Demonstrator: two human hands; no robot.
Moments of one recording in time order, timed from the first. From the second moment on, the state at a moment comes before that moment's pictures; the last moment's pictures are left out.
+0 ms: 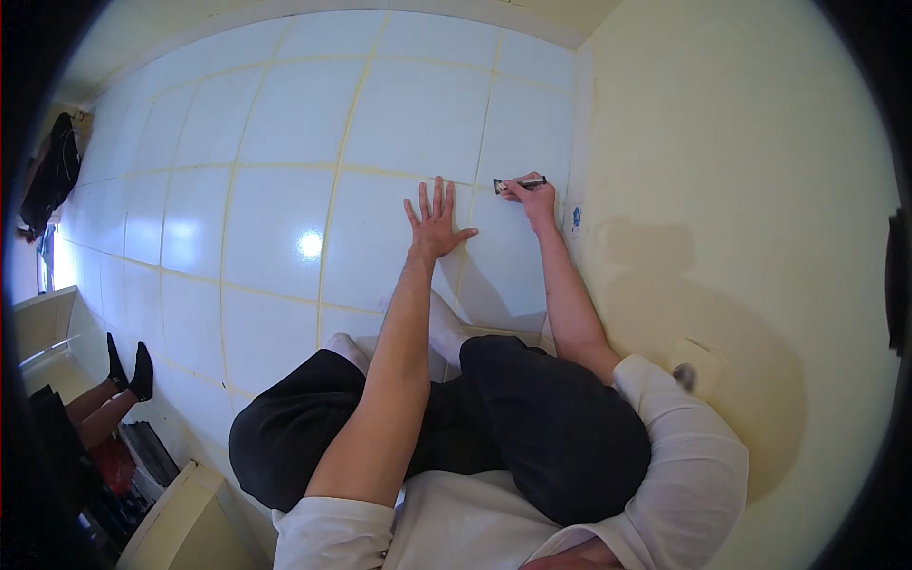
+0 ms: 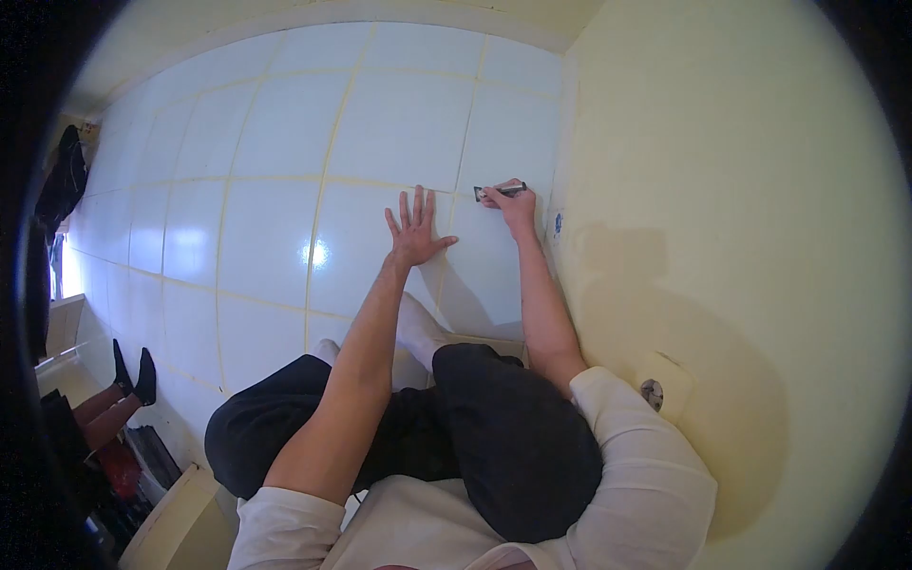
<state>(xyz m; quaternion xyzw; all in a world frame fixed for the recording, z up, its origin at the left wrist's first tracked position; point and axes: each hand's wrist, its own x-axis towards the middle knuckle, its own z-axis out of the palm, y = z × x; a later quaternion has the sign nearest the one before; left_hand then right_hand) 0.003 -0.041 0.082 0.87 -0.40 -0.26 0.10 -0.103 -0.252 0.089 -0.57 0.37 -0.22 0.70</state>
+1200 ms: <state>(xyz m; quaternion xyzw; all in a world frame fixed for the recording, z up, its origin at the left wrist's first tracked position) -0.036 -0.074 0.085 0.86 -0.44 -0.22 0.14 -0.115 -0.256 0.082 -0.59 0.37 -0.17 0.70</state>
